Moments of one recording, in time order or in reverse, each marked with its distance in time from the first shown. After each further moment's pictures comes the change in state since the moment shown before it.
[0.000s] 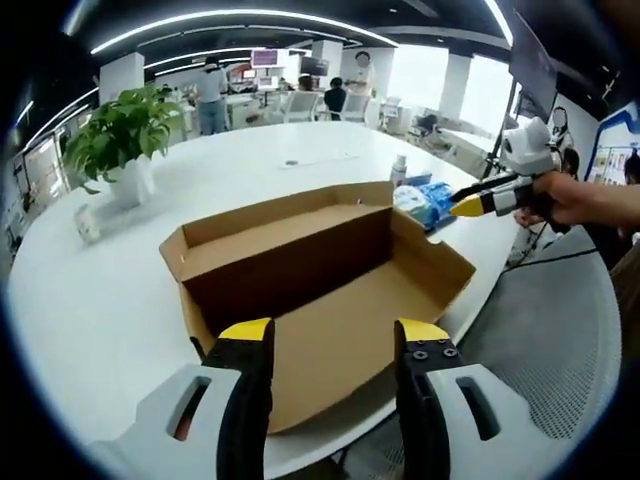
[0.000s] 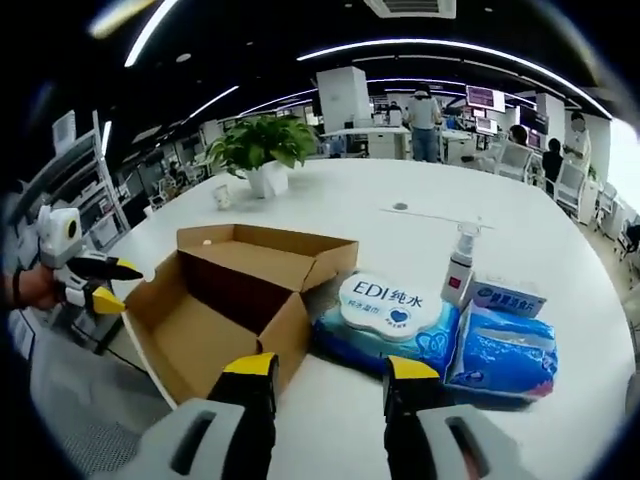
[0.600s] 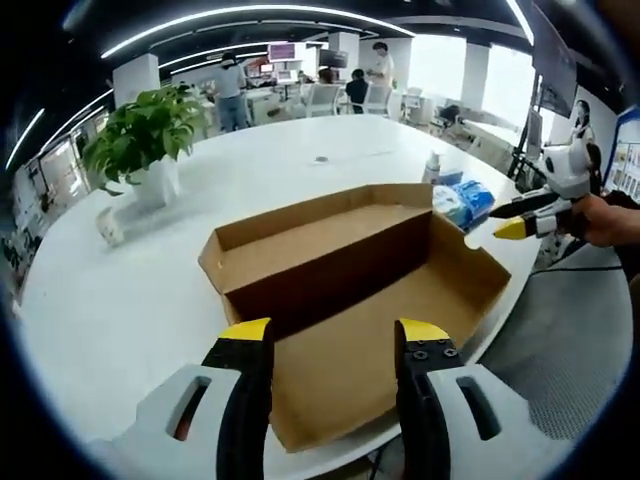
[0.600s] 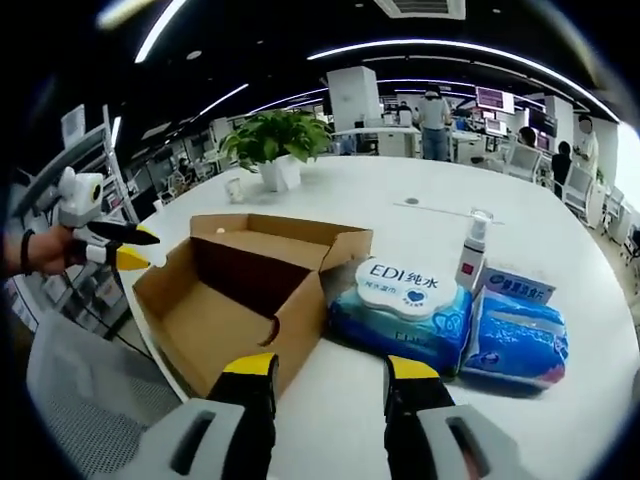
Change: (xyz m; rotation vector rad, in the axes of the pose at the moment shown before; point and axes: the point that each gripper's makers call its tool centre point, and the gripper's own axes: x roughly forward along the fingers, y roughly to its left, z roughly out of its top) left arm -0.001 0.044 0.008 -0.015 0.041 0.128; right arm -0.004 0.004 -0.020 -0.005 0.000 0.021
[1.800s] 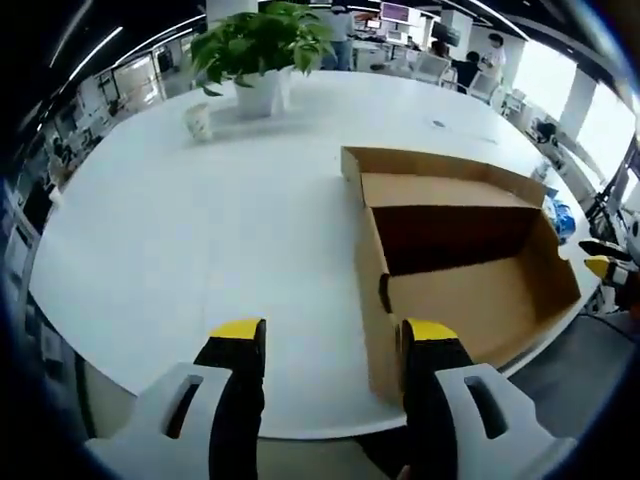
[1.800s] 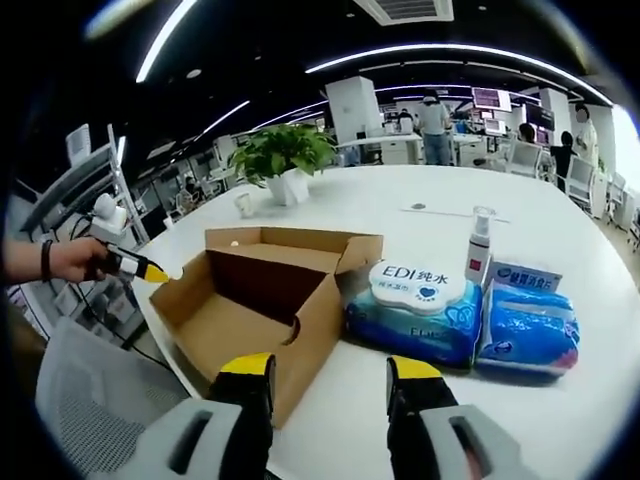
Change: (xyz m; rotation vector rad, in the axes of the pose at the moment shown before) left arm -0.020 0.090 -0.073 -0.332 0.197 0.285; right arm -0.008 0.019 0.002 0.031 -0.066 0.064
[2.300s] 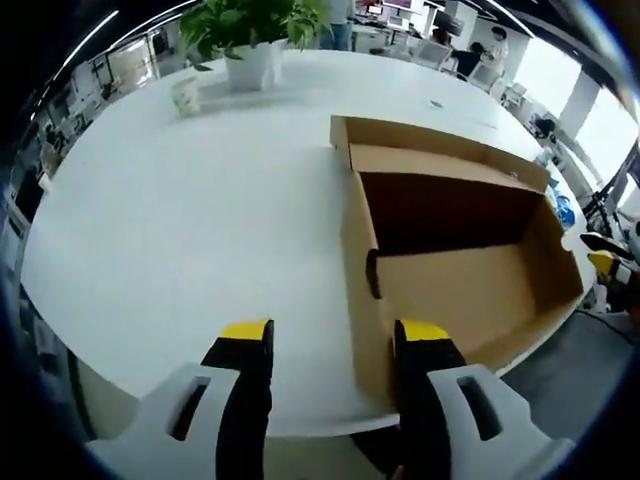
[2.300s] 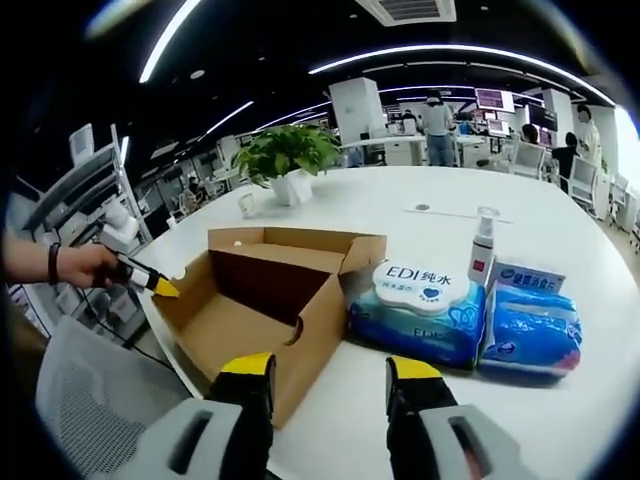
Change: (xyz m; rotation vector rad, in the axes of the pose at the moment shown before) left arm 0.026 -0.015 -0.021 -0.016 0.088 -0.042; right arm 0.001 -0.002 -0.002 0.010 0.003 0.001
